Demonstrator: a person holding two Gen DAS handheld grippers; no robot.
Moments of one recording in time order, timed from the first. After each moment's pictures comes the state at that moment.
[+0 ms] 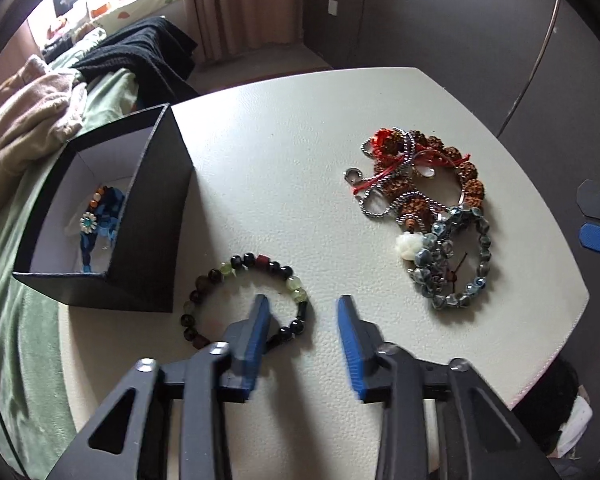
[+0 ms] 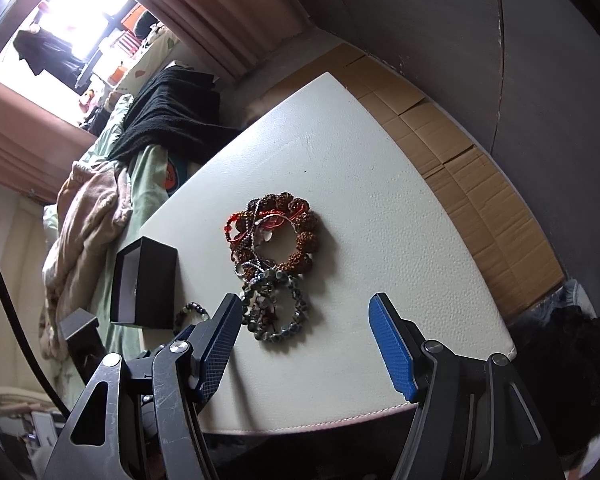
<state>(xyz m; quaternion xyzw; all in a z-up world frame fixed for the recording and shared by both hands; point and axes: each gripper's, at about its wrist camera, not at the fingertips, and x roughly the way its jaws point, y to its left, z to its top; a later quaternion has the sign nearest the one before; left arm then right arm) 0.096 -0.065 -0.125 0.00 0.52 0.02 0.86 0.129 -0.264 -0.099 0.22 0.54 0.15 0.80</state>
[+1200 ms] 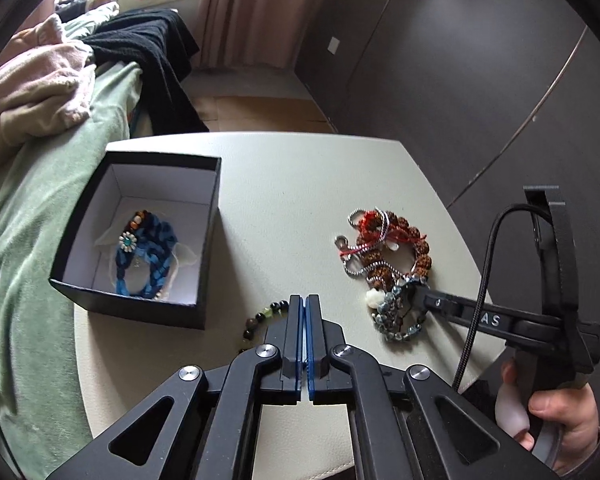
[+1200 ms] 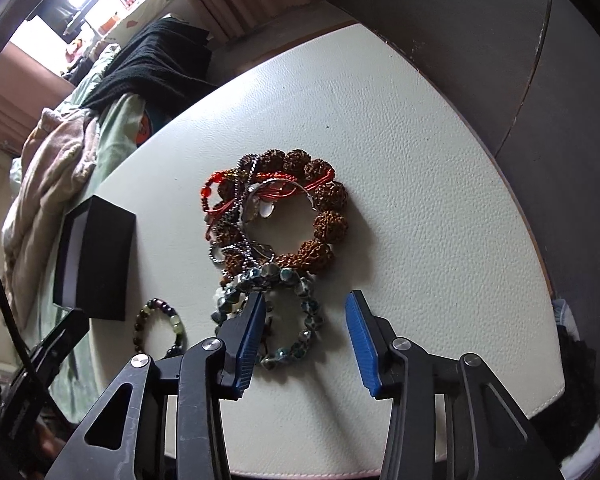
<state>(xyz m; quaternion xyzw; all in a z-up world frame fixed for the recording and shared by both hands) 0.088 -0.014 -0.071 -0.14 0.48 -0.04 0.87 0.157 -0.202 -0.145 0.12 0.58 0.14 0.79</state>
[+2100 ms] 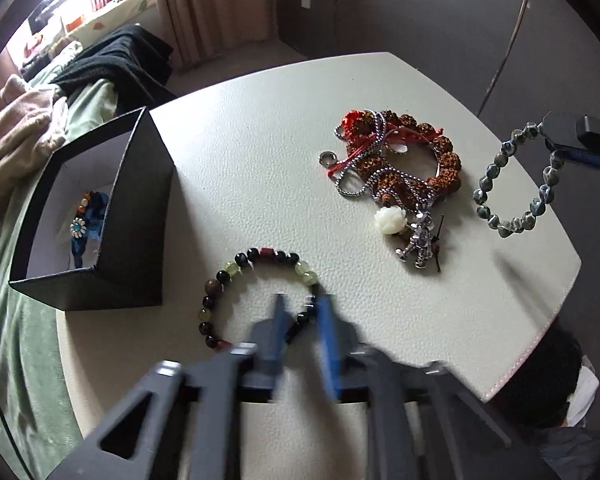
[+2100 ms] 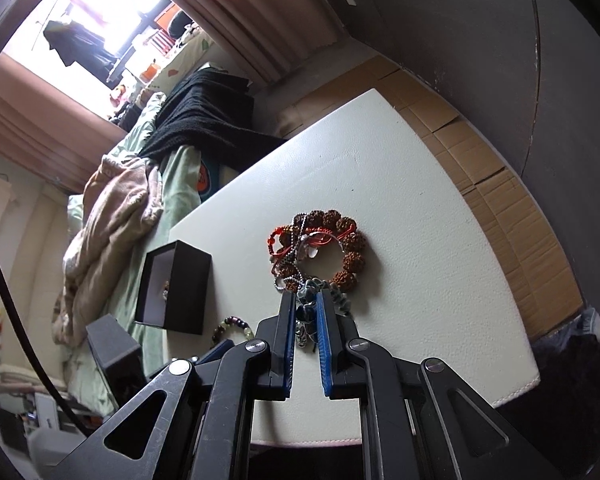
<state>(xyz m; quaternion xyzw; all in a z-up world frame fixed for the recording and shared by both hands) 0.085 -0.068 -0.122 0.01 0.53 -0.03 0.85 0.135 -0.251 -0.081 0.21 0.51 0.20 0.81</state>
